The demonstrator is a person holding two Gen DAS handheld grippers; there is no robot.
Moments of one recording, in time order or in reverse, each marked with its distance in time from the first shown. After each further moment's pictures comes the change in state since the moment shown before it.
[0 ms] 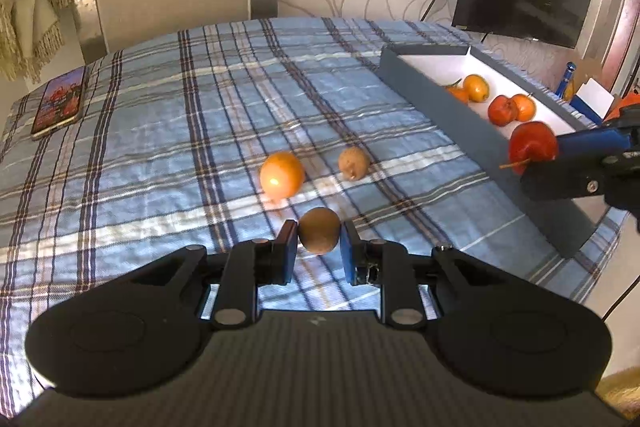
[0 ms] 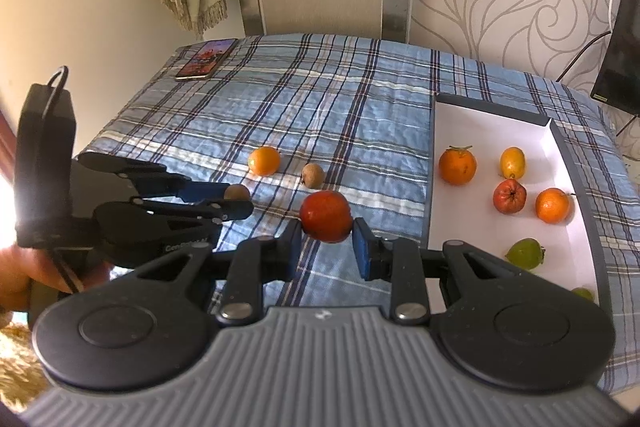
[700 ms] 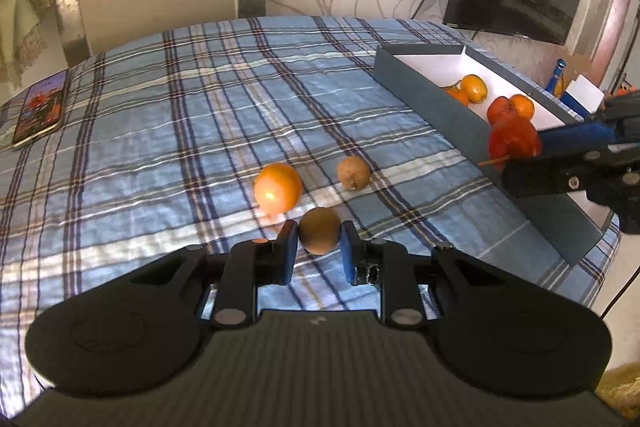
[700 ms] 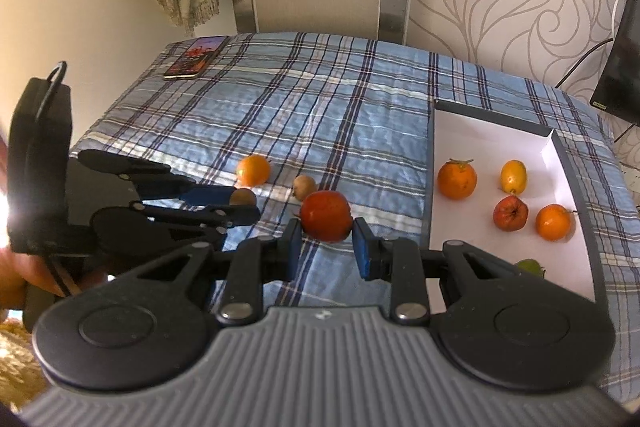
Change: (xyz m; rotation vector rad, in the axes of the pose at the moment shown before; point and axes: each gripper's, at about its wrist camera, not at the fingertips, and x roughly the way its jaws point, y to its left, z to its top) left arm 0.016 0.010 0.006 0.006 0.008 -0.035; right arm 0.018 0.002 0.012 -0.017 0.017 -0.024
